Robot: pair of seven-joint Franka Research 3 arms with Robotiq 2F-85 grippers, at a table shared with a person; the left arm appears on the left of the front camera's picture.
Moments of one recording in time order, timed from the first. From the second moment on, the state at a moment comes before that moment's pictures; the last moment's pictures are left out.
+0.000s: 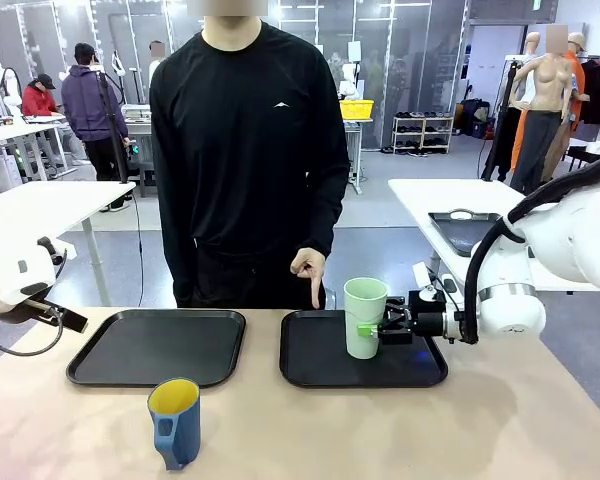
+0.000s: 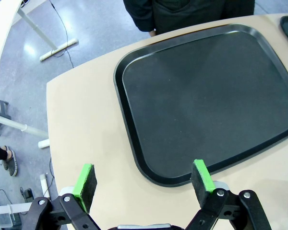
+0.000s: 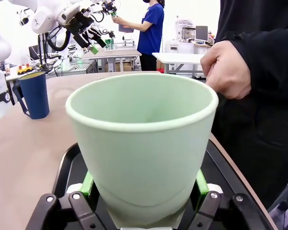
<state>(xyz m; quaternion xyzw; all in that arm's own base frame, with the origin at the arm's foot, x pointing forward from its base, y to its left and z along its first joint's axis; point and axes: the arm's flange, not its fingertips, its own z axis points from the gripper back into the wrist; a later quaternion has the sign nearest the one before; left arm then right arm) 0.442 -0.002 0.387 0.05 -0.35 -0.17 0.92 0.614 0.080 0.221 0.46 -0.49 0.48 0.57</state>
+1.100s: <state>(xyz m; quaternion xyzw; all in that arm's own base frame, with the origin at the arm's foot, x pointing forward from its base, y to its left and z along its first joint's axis) 0.442 -0.002 0.387 0.05 -0.35 -0.17 0.92 0.619 0.044 0.232 0.43 -0.47 0.48 0.60</state>
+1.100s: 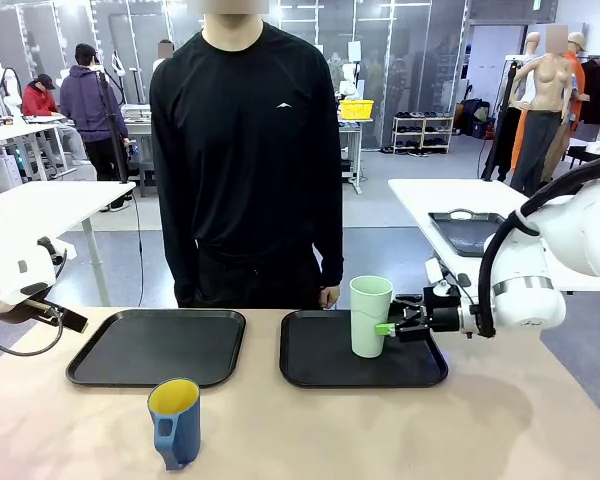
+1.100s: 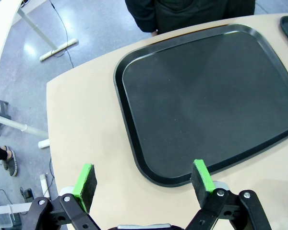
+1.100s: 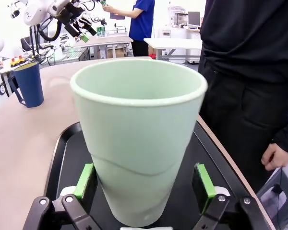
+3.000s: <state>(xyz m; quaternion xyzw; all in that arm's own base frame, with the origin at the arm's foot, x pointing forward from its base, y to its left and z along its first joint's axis) 0.442 -0.002 0.387 0.05 -0.35 -0.17 0.92 0.598 -0.019 0.251 0.41 -0.44 0.47 0.65</state>
